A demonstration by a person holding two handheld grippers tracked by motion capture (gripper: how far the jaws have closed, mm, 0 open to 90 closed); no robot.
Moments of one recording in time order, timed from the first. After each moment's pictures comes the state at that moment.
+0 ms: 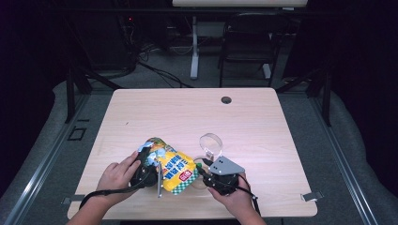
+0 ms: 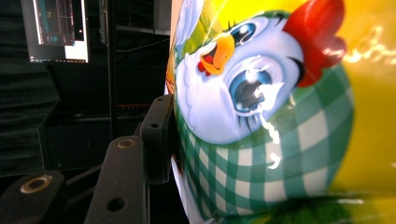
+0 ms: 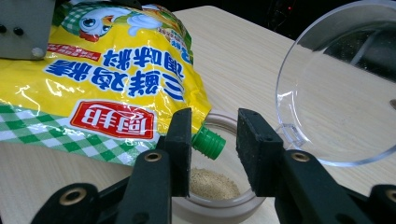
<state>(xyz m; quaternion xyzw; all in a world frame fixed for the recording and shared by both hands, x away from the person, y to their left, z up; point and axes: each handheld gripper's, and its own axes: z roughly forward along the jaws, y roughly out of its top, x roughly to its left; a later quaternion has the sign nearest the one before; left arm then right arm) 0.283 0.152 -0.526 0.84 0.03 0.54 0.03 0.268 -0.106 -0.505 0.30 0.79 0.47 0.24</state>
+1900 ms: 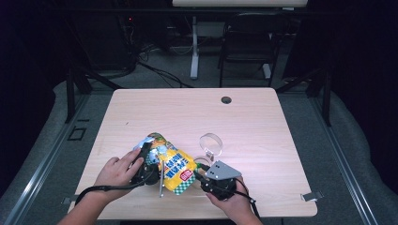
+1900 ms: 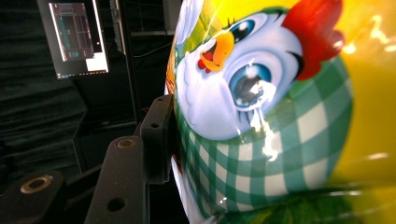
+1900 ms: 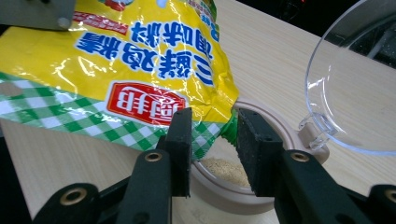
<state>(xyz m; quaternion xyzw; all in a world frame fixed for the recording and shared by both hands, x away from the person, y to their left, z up) 0.284 0.145 -0.510 0.83 -0.02 0.56 -0.02 0.257 -0.101 -0.509 0.29 0.81 0.46 0.23</state>
